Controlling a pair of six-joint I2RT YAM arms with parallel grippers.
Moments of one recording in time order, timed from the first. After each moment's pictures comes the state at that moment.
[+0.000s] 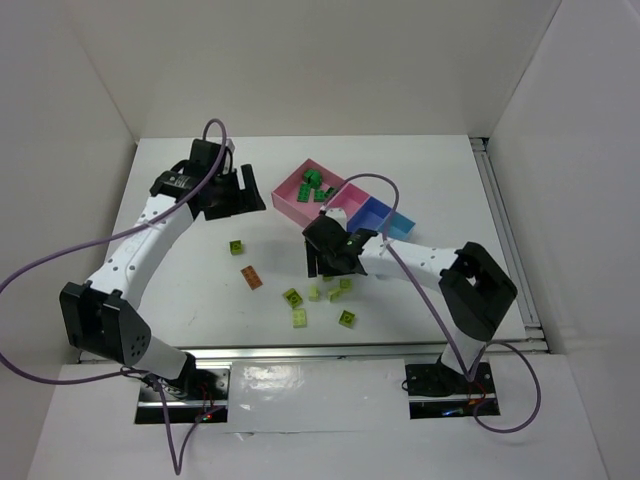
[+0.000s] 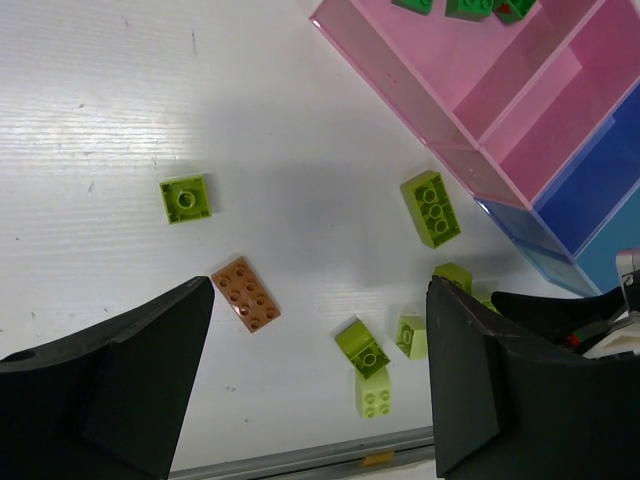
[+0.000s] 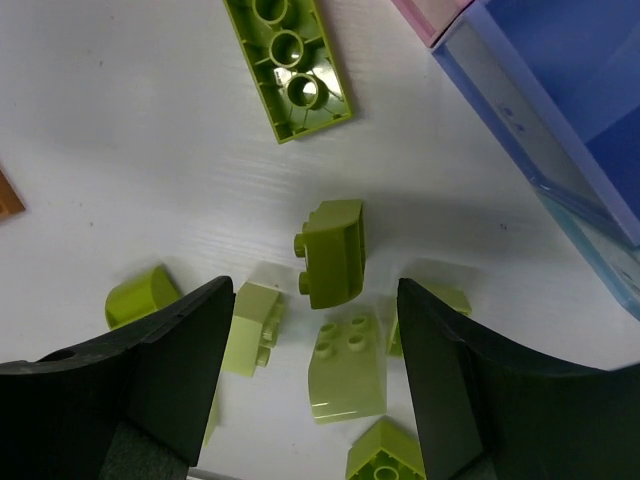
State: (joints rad) left arm -0.28 1.47 1.43 -0.83 0.01 -0.45; right arm 0.86 1.69 1.12 -0.46 0.27 0.69
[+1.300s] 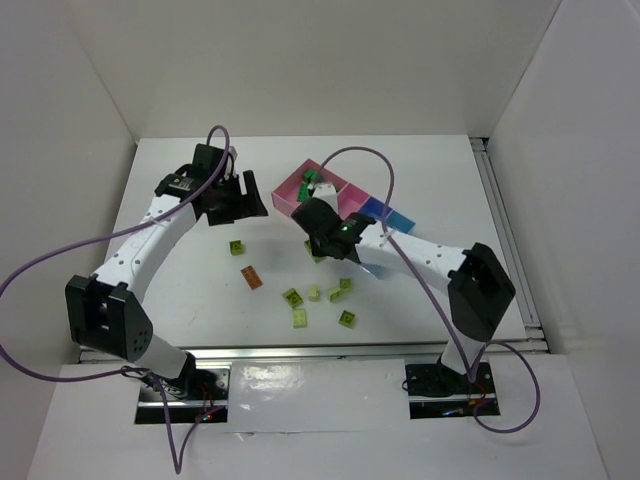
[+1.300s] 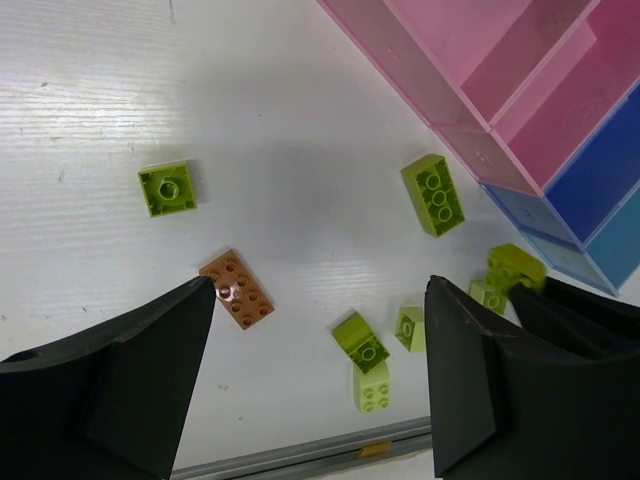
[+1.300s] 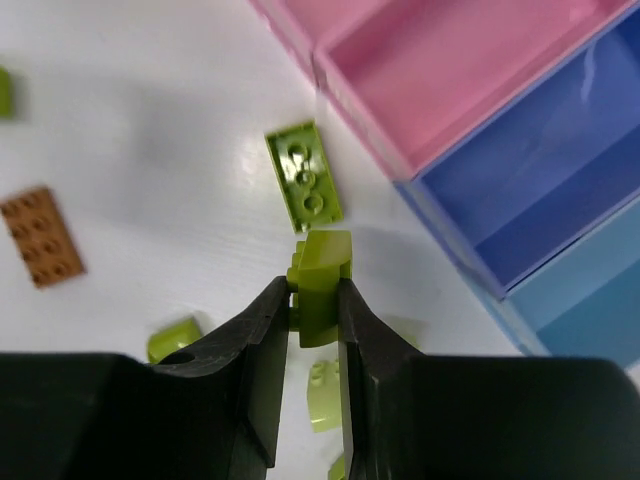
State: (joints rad) left arm -0.25 1.50 1.38 -0.79 0.07 -0.46; right arm 0.89 1.72 1.32 -0.56 0.44 0.56
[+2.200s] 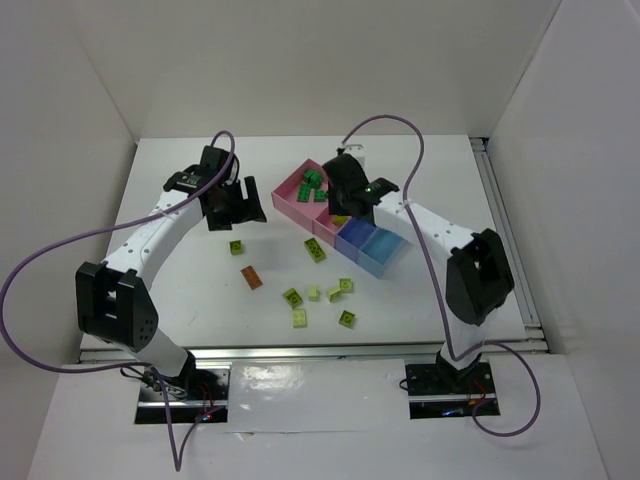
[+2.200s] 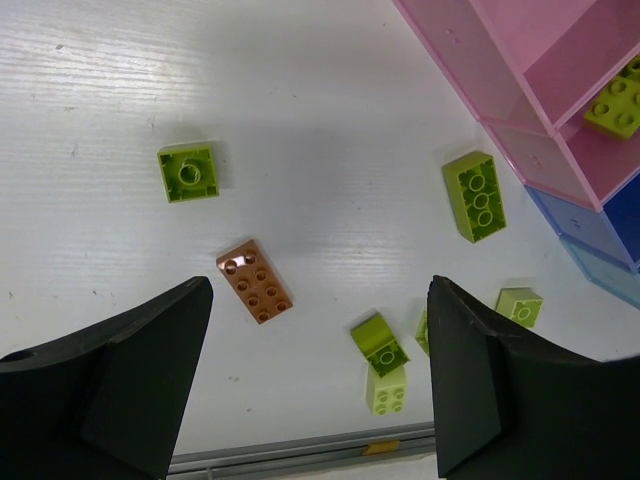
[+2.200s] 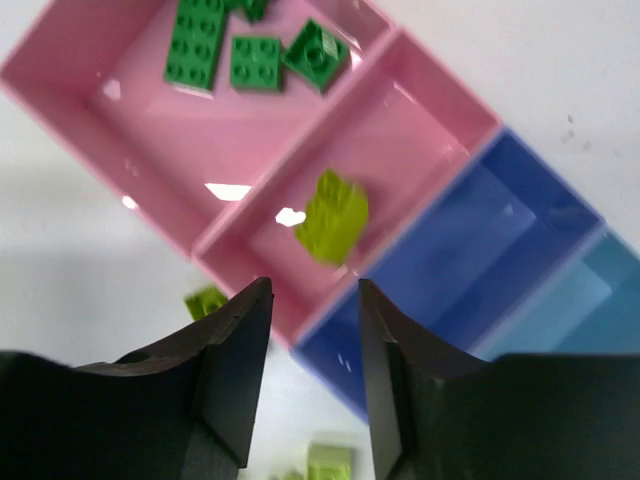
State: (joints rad) left arm -0.25 1.56 1.39 -0.83 0.03 -0.48; right arm 0.63 1.83 1.53 -0.51 0.39 0.45
